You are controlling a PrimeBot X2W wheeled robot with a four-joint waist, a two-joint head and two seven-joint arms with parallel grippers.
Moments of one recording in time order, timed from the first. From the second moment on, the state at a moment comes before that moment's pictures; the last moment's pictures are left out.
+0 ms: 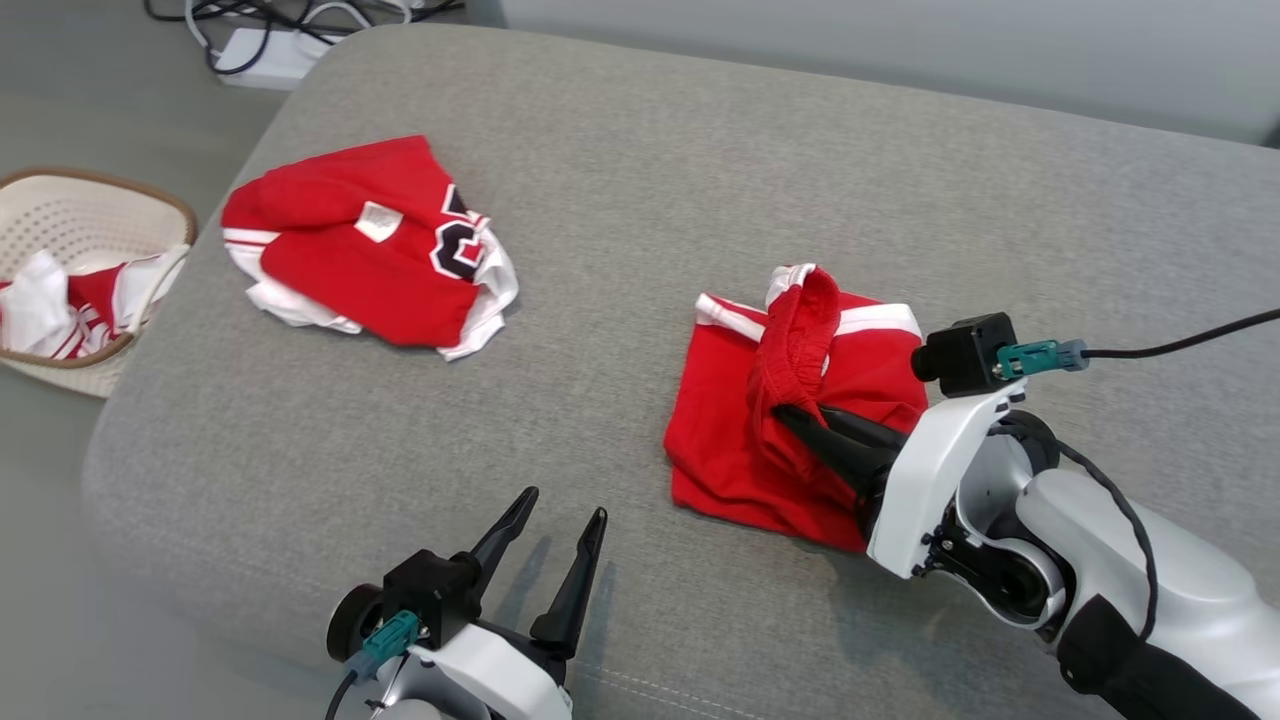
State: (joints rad) left arm -0.16 0.05 -0.37 0.38 -0.31 -0.12 -0.25; right arm -0.73 -0.41 1.02 0.38 1.16 0.13 0.06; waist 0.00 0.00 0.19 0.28
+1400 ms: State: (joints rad) left arm -0.18 0.04 -0.32 0.32 -0.25 -0.12 -0.25; right arm -0.59 -0.41 0.89 0.50 1.31 0.13 -0.17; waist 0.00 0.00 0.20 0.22
